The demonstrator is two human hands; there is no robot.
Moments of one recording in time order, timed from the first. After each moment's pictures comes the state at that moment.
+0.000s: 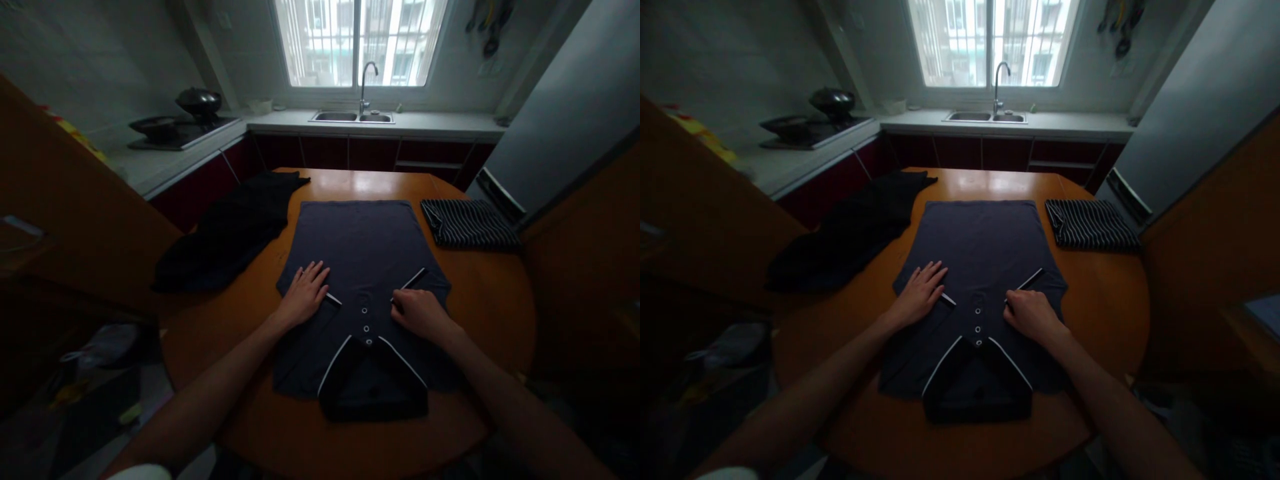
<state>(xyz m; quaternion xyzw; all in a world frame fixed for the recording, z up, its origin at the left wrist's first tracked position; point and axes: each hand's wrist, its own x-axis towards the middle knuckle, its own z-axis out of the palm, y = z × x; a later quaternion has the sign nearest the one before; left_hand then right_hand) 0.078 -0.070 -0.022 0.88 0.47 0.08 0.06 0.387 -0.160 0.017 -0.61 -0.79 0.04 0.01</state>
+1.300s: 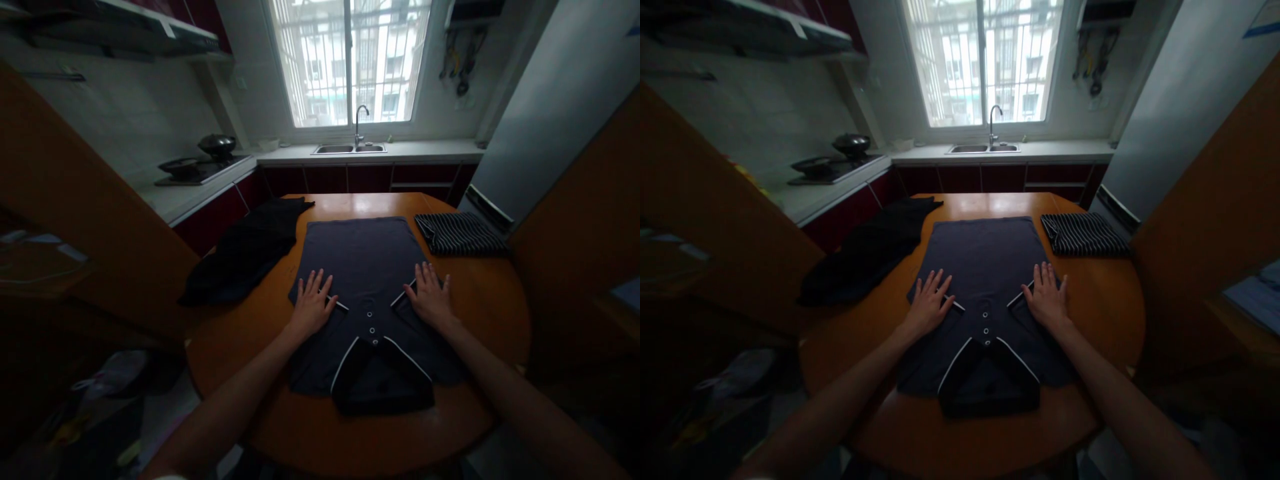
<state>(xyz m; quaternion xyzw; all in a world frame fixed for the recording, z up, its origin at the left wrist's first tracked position) 0.084 -0.090 -0.017 0.84 0.53 0.09 -0.01 0.417 -0.137 -0.033 -0.78 -0.62 -0.04 0.10</state>
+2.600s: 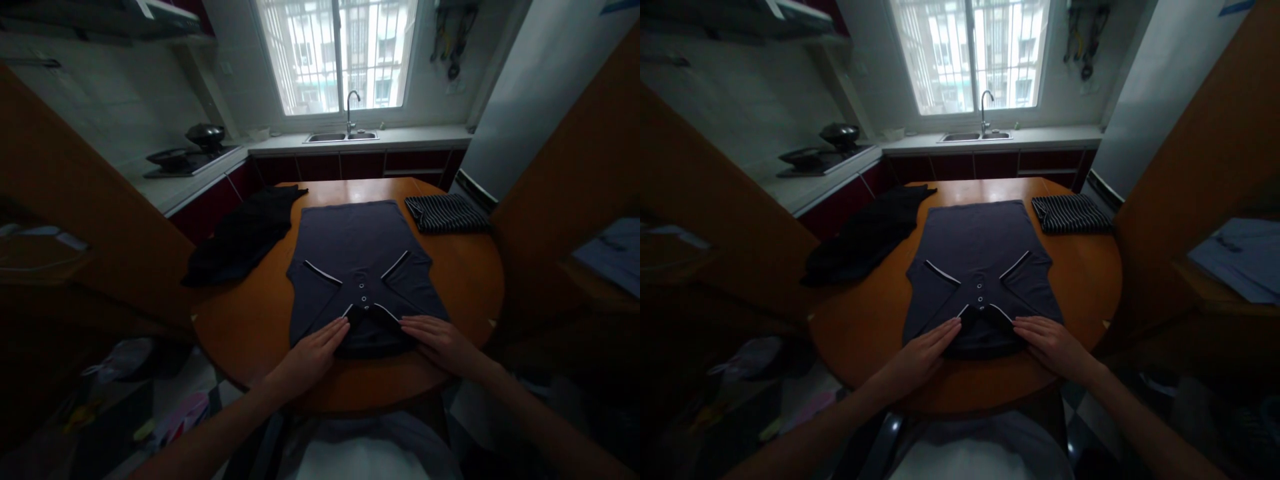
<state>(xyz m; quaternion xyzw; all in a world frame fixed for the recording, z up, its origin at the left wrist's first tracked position) 0.055 -0.242 -0.008 0.96 0.24 0.09 0.11 0.424 -0.304 -0.030 -0.40 -0.87 0.11 0.26</state>
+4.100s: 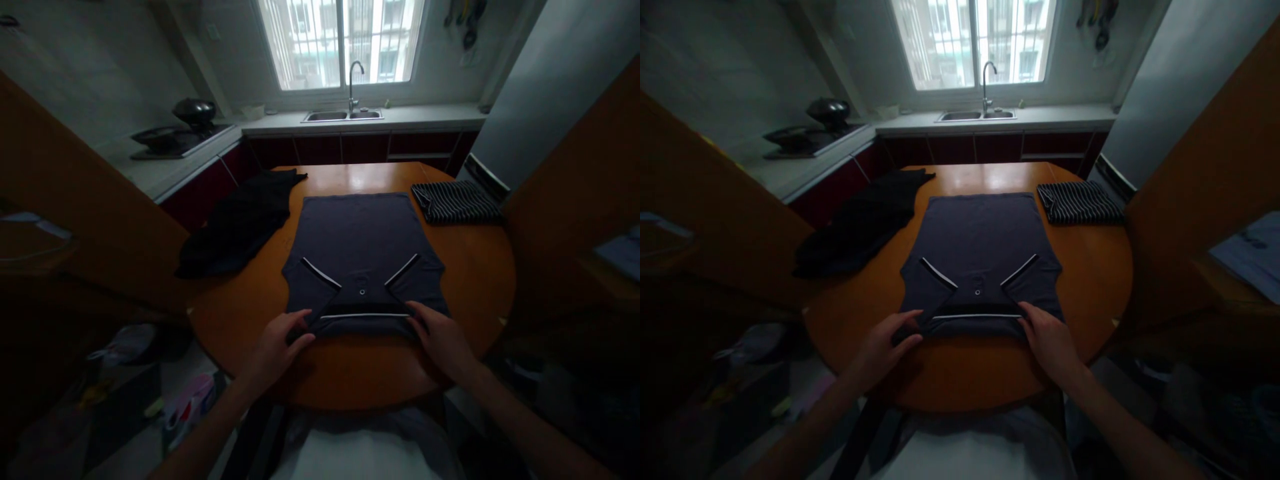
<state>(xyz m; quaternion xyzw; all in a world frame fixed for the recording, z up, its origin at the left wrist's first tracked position) 0.008 -0.231 0.014 0.81 0.48 0.22 0.25 0.375 -0.301 -0.021 -0.67 -0.68 0.11 0.27</state>
